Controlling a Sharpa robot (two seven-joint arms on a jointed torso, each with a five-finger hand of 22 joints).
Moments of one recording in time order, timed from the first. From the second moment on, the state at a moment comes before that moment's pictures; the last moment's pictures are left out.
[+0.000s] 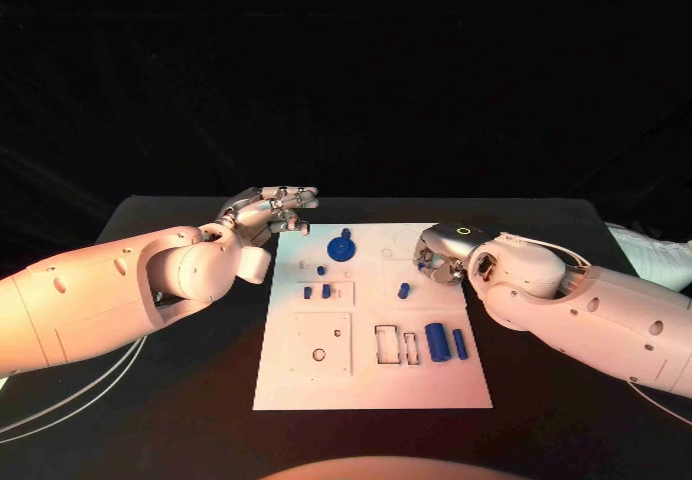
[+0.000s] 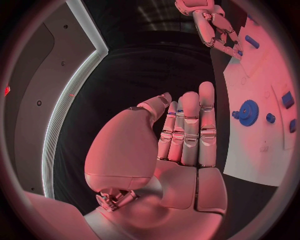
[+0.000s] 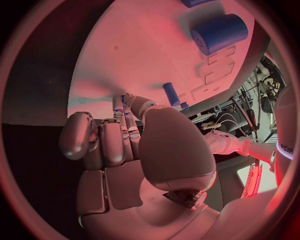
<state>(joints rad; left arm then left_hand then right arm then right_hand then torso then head) 1.17 -0.90 -0.02 1.52 0.10 -0.21 0.31 1.34 -0.13 0.45 0.02 0.14 1.04 0.17 0.13 0.07 1.14 0.09 0.24 0.09 1.22 0.01 0.95 0.57 0.16 1.22 0.11 0.42 0.99 1.05 -0.72 0.09 1.45 -1.84 -0.11 -0.27 1.42 -0.10 0.48 0.03 0.14 1.13 0.13 0.09 0.10 1.18 0.07 0.13 0.12 1.47 0.00 1.30 1.22 0.09 1.38 0.10 1.26 1.04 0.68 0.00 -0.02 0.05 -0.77</state>
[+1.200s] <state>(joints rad) 1.17 -0.89 -0.02 1.51 0.08 -0.20 0.32 1.34 -0.13 0.44 0.02 0.14 1.04 0.17 0.14 0.07 1.13 0.09 0.25 0.09 1.22 0.01 0.95 0.57 0.16 1.22 0.11 0.42 0.99 1.03 -0.80 0.11 1.66 -1.79 -0.29 -0.28 1.41 -0.10 0.50 0.02 0.12 1.15 0.13 0.09 0.11 1.20 0.07 0.12 0.11 1.47 -0.01 1.30 1.20 0.09 1.39 0.09 1.27 1.05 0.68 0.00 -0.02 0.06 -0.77</state>
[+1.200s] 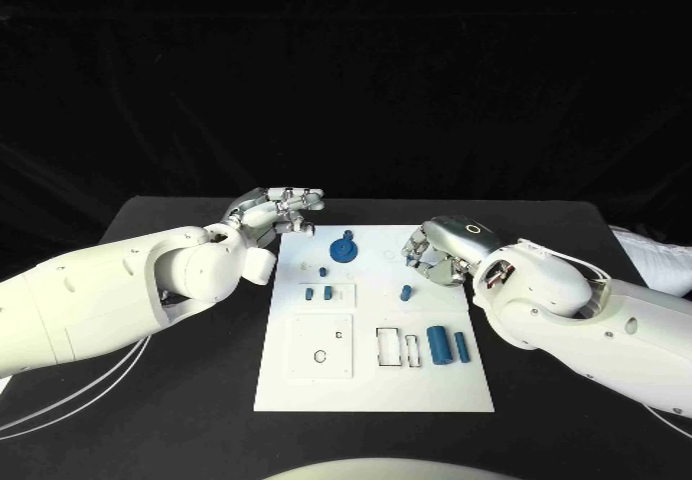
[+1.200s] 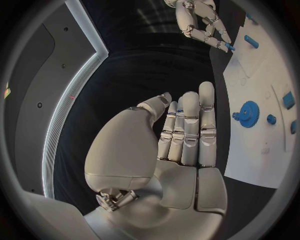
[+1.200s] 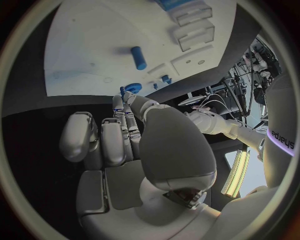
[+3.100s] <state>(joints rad) 1.17 -0.87 -0.02 1.51 0.06 -0.19 0.32 1.34 -0.13 0.44 0.01 0.14 1.04 0.17 0.14 0.07 1.13 0.09 0.26 0.09 1.22 0.01 0.95 0.57 0.16 1.22 0.11 0.42 0.98 0.90 -0.59 0.07 1.64 -1.73 -0.20 -0.23 1.40 -0.10 0.50 0.02 0.11 1.15 0.13 0.09 0.11 1.20 0.07 0.11 0.10 1.47 -0.01 1.30 1.19 0.09 1.39 0.09 1.27 1.03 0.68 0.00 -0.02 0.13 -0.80</state>
